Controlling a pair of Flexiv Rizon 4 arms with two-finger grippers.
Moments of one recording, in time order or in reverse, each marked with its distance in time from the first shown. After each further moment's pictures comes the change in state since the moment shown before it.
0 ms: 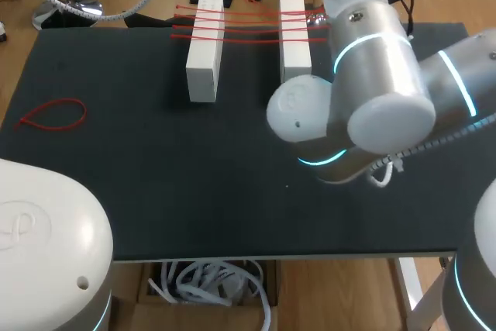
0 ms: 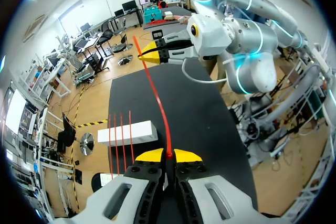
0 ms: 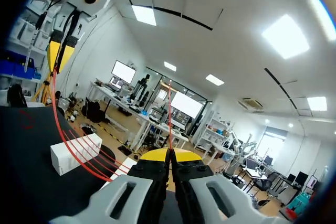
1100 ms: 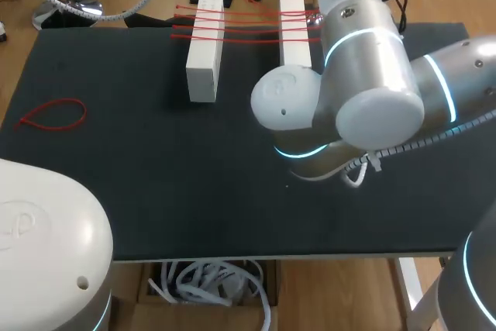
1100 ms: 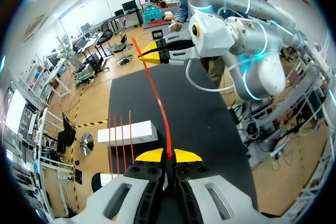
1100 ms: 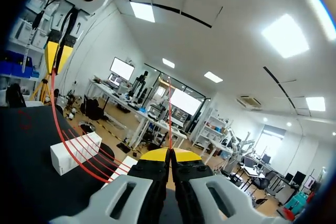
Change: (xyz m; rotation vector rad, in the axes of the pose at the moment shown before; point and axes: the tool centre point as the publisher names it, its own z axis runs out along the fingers) left arm 0.000 0.000 0.000 0.000 0.000 0.000; right arm 0.005 0.003 0.000 0.021 -0.006 -0.013
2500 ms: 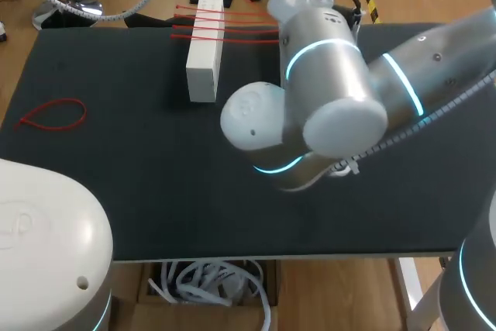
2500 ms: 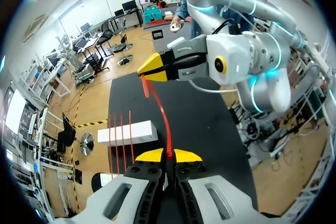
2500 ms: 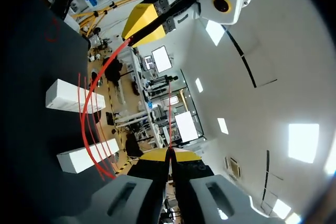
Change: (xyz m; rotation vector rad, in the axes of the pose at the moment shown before) left arm 0.000 0.000 0.000 0.000 0.000 0.000; right arm 0.054 0.039 -0.002 -0.094 0.082 -0.732
